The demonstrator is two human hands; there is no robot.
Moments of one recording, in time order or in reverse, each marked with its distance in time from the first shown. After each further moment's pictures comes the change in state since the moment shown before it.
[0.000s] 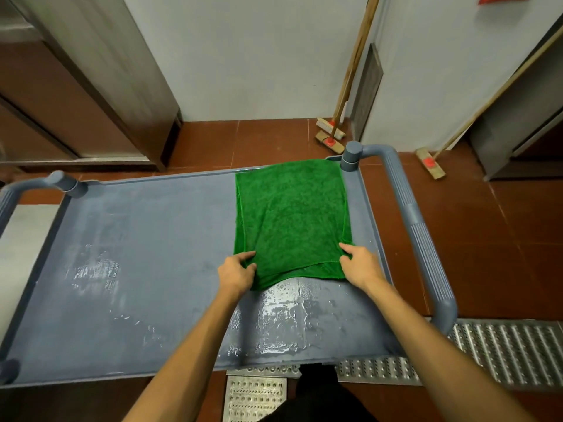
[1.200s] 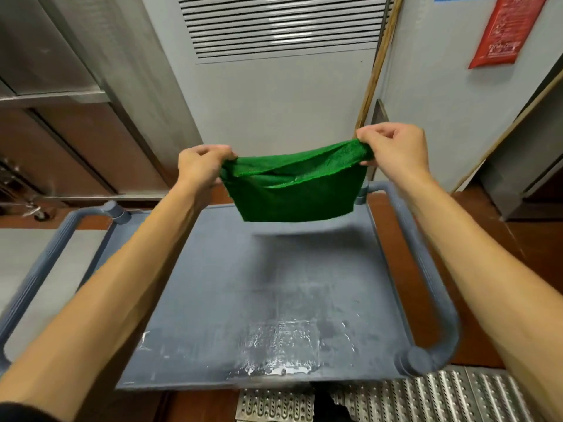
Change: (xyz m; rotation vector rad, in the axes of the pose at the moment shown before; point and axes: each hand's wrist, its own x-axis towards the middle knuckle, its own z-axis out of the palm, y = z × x) left_hand -0.026 0.168 -0.216 -0.769 0.246 0.238; right_hand -0.048 -0.196 -0.187 0.736 0.372 -0.462
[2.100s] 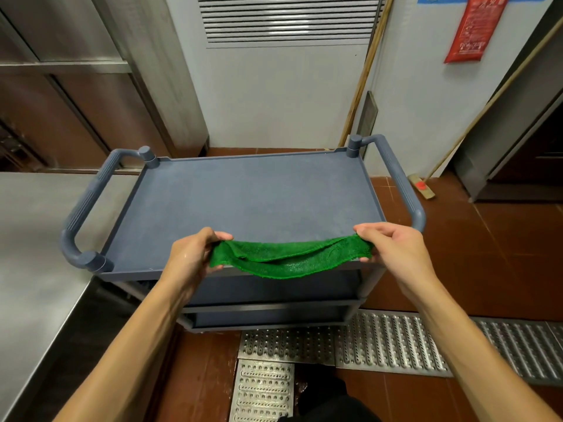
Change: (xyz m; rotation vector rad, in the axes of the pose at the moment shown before) left_hand -0.296 -0.152 -0.190 -0.093 -0.117 -0.279; right_hand -0.370 0.061 -0.065 0.067 -0.117 0.255
